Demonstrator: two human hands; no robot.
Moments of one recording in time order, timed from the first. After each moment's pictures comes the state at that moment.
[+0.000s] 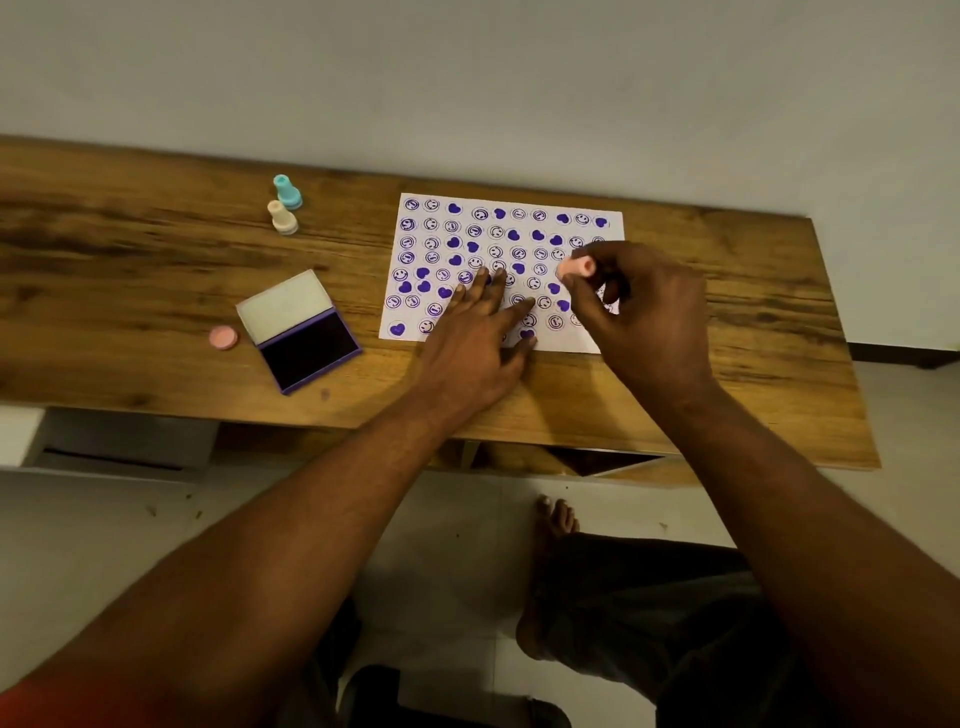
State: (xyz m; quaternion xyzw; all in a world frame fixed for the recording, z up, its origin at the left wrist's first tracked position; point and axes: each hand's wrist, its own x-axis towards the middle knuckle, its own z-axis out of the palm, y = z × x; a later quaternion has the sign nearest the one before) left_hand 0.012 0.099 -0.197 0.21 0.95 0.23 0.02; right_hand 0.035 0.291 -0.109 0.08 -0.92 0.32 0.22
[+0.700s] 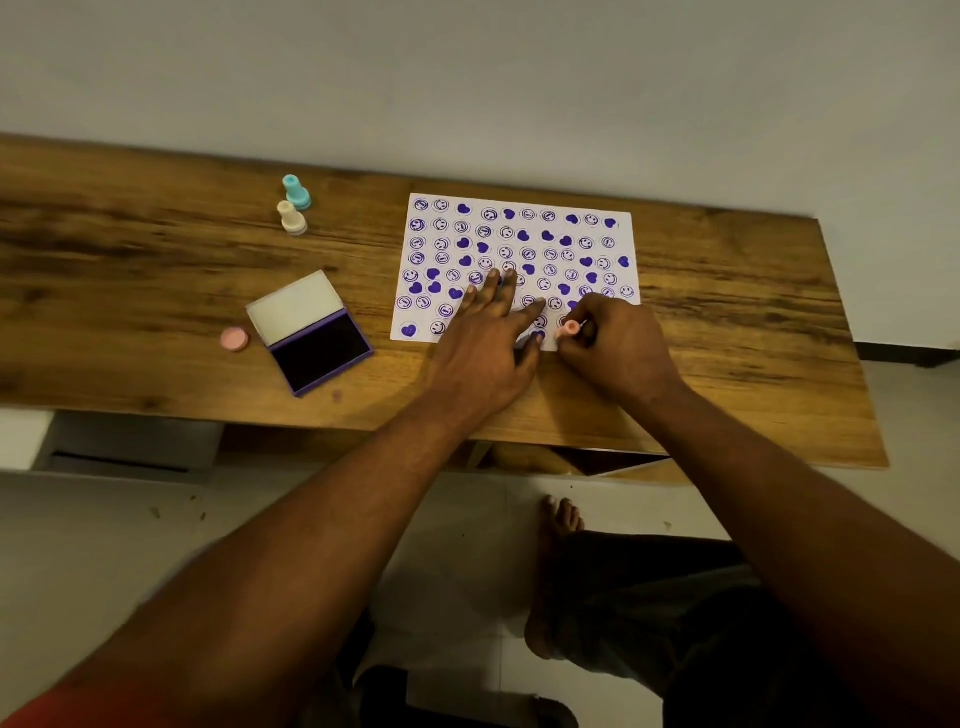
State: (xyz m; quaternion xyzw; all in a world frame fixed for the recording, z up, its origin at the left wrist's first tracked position) left_hand 0.013 0.100 -0.197 0.21 0.95 0.23 0.01; right_hand 0.028 0.283 -0.153 -0.03 -0.97 0.24 -0.01
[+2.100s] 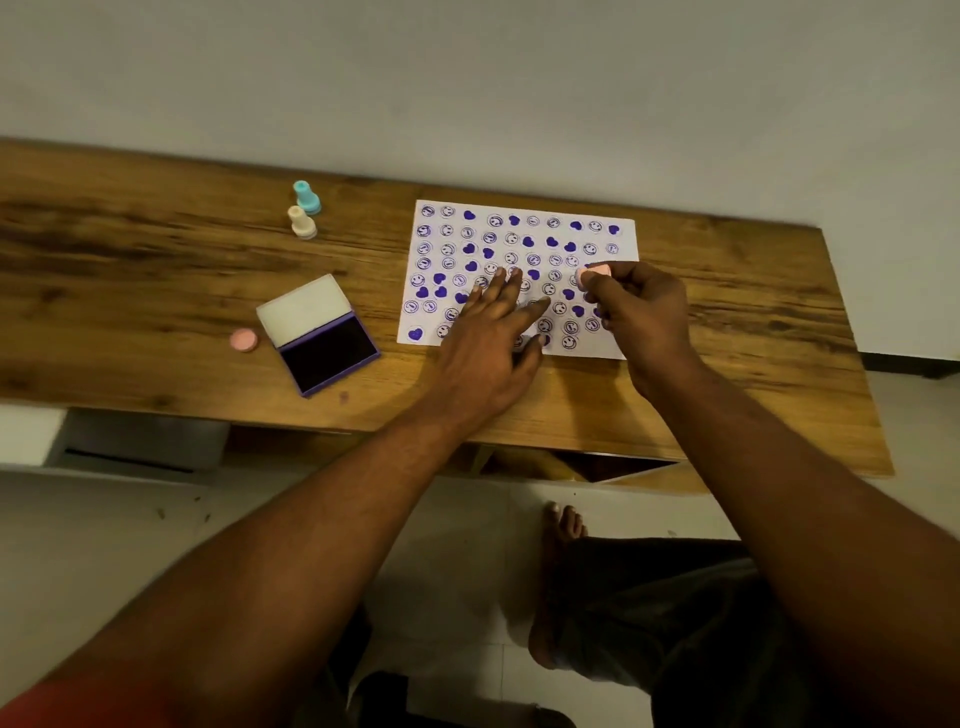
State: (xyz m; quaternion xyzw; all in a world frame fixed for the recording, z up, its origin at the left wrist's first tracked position) left_hand 0.018 0.094 -0.188 0.20 0.93 0.30 -0.01; right_hand 0.007 0.285 -0.142 -0.18 -0.75 0.63 0.04
